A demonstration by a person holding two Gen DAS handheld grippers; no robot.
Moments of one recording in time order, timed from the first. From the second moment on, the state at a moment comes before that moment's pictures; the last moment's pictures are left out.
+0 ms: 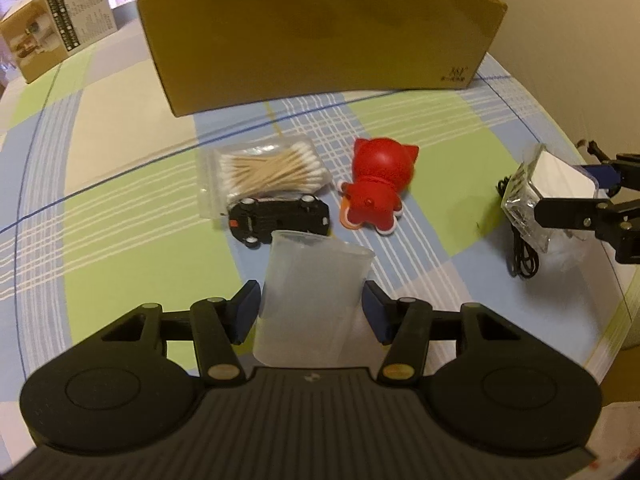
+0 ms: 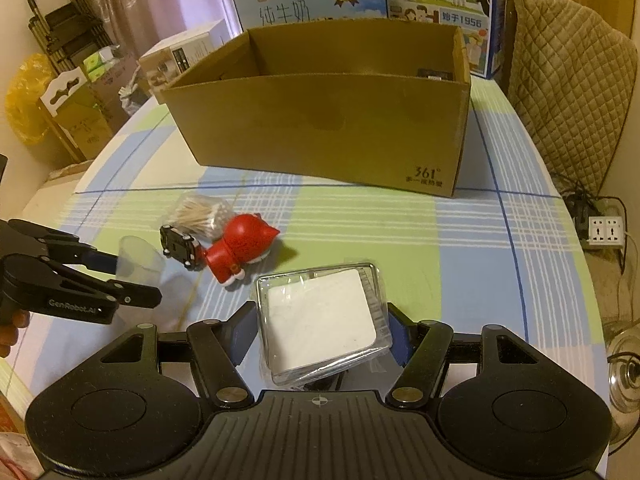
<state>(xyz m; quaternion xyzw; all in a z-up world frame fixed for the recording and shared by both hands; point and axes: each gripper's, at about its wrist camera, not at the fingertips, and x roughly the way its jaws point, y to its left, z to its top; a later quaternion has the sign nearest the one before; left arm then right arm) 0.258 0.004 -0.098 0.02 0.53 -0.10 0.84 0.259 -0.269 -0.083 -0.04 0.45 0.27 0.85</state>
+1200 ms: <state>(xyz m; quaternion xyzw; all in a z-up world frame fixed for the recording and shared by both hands) 0.325 0.026 0.009 -0.02 0.39 -0.06 0.92 0.339 -0.242 -0.003 -0.02 0.34 0.31 0.89</state>
